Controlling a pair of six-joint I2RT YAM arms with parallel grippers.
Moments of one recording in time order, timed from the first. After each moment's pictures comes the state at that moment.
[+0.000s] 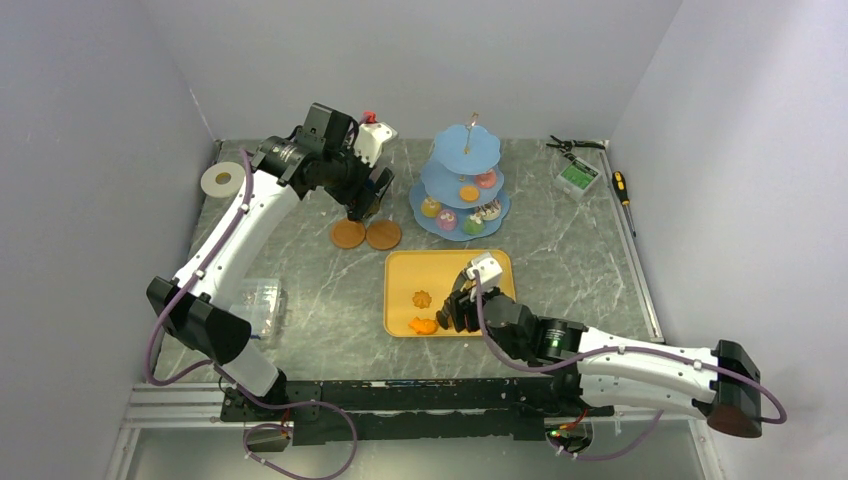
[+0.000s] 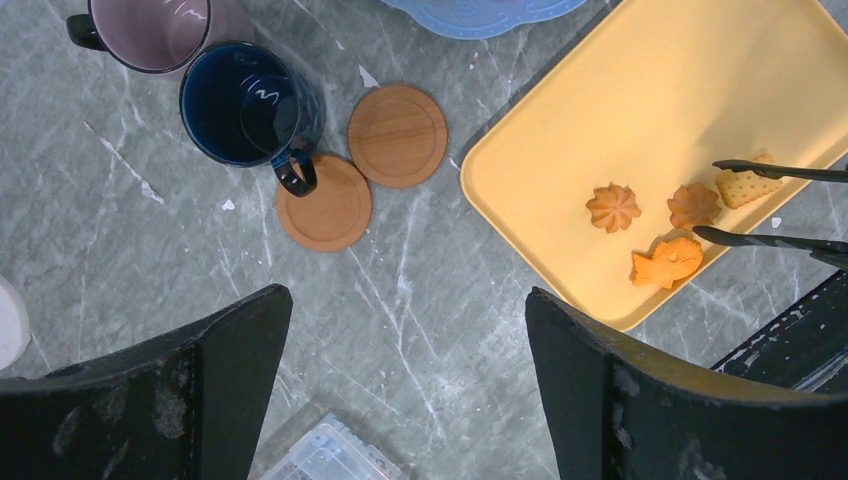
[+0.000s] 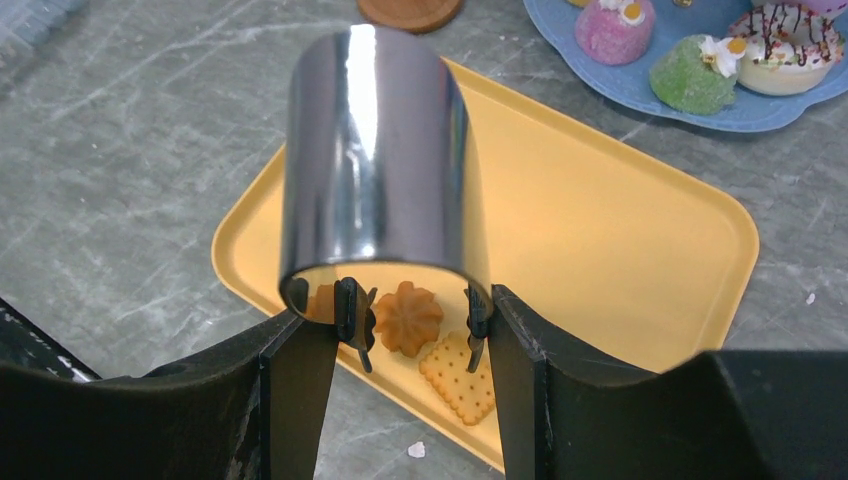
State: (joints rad) left arm -0.48 1.60 1.81 -1.06 0.14 0.24; right arm 1.20 0.81 0.46 -0.07 0.57 0.31
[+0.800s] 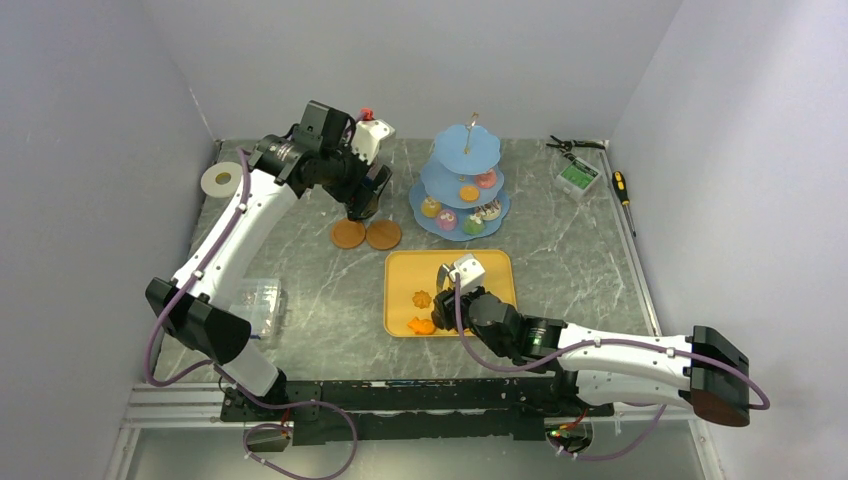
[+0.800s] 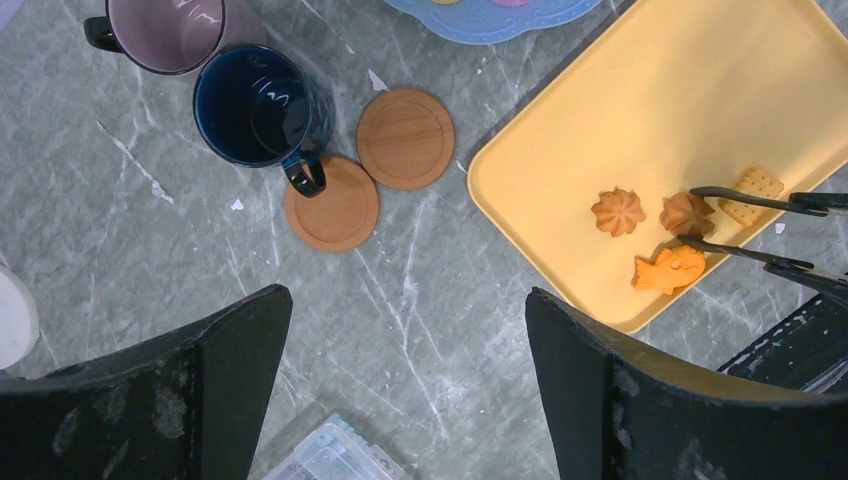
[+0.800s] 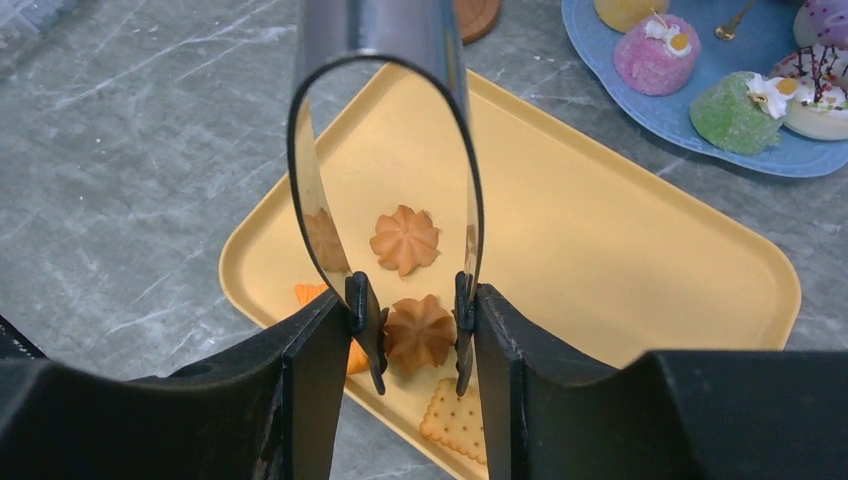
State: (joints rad) left arm -0.47 1.60 1.83 -1.06 0.14 0.25; right arm 1.20 0.97 0.44 0.12 0.54 0.23
